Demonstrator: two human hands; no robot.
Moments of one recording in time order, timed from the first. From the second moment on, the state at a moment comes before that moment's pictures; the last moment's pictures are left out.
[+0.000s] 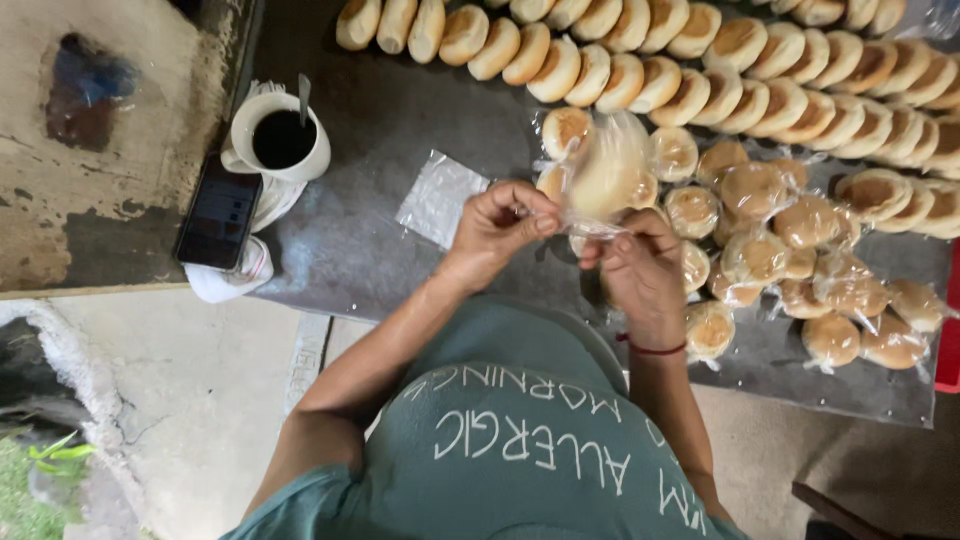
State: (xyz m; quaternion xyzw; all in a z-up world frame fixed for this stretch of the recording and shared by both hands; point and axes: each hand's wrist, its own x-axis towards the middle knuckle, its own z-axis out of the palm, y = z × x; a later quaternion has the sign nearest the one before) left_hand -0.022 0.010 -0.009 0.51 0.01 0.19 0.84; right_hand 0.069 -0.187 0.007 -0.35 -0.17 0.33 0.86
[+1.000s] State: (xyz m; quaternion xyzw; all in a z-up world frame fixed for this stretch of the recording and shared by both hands) left_hand -0.015 0.008 0.012 0.88 -0.11 0.34 0.32; right_hand 0.083 -0.171 -0.039 -0.62 -0.22 0.26 0.70
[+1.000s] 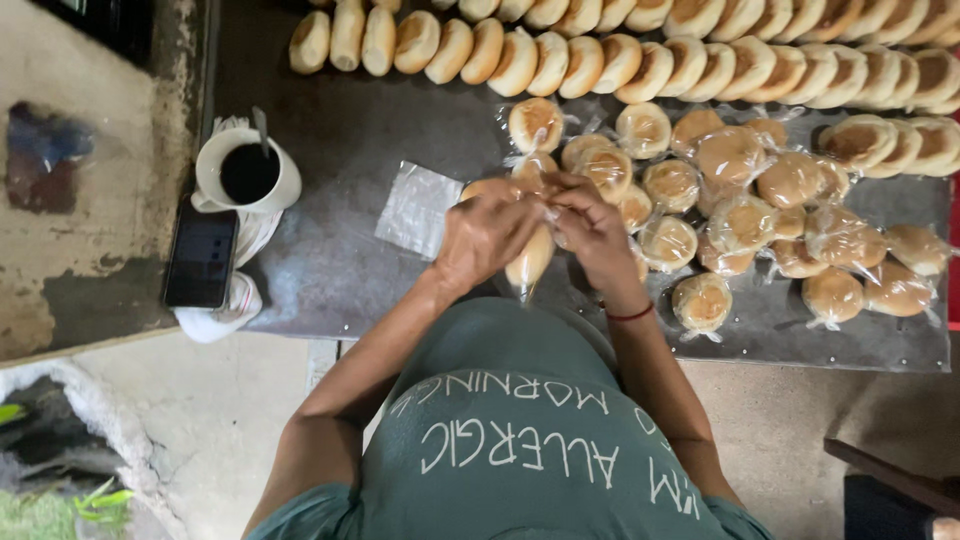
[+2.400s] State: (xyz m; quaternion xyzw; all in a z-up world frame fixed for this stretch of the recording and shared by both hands) left_hand -0.064 0.139 -0.133 0.88 0.33 0.24 0.24; right_hand 0.098 -0.233 -0.024 -0.61 -0.17 -0.06 0.77
